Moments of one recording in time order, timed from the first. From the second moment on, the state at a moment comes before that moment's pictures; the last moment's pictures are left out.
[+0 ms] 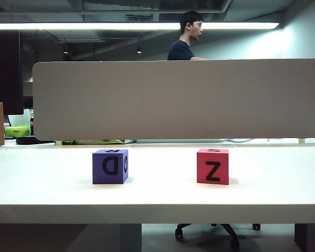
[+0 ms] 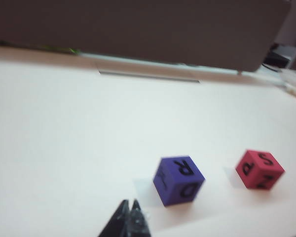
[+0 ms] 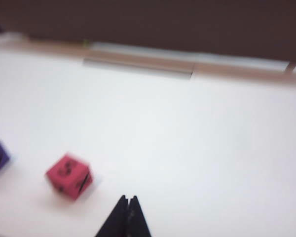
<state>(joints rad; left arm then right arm) 0.01 0.09 0.14 -0.10 0.44 -0.20 0.01 0.39 0.71 -0.60 -0.19 -0.08</state>
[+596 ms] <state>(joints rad) 0.01 0.39 0.19 0.04 0.53 -0.17 0.38 1.54 1.32 -0.82 -0.27 -0.13</state>
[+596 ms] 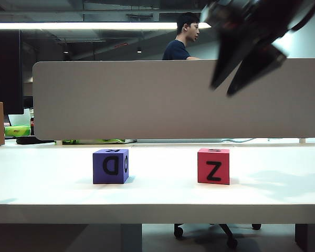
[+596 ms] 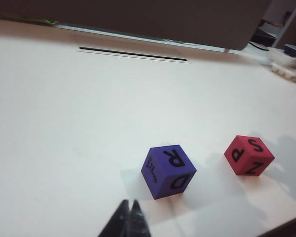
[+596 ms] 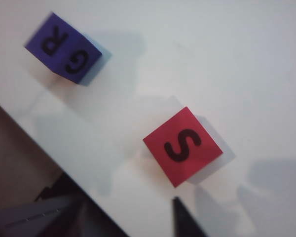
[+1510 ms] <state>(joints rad) 0.01 0.53 0.27 0.06 0.65 -0.13 0.41 1.80 1.41 -0.72 -0.14 0.41</state>
